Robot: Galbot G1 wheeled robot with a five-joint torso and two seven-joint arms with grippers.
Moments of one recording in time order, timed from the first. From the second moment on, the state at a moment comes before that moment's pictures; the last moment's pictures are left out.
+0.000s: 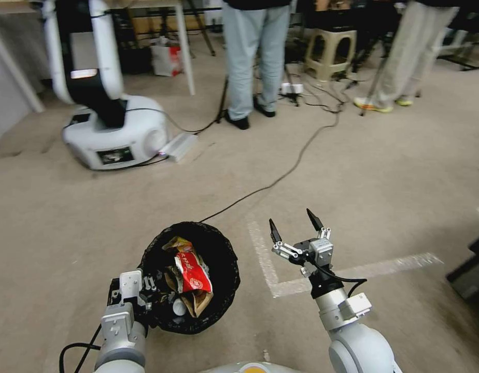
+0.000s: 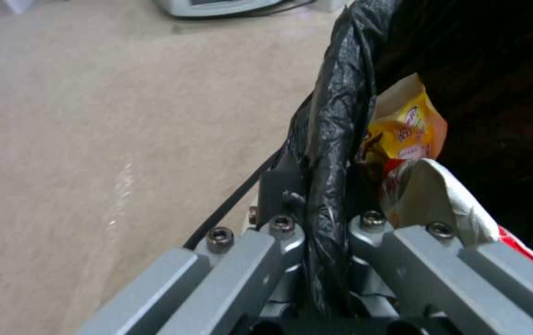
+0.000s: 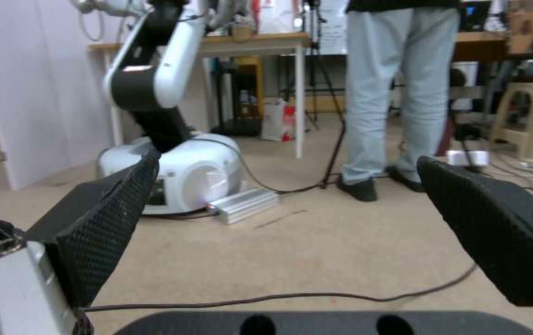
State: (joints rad) left arm 1.87 -1.48 -0.49 -2.36 -0.07 0.44 -0.34; right arm -1.58 1.32 0.30 2.08 0.13 0.23 -0.02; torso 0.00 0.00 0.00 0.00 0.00
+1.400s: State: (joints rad) left arm 1.72 -1.44 -0.46 -2.23 -0.52 0.73 -0.19; right arm -1.65 1.33 0.32 2.10 0.10 0.27 -0.06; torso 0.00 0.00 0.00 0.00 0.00
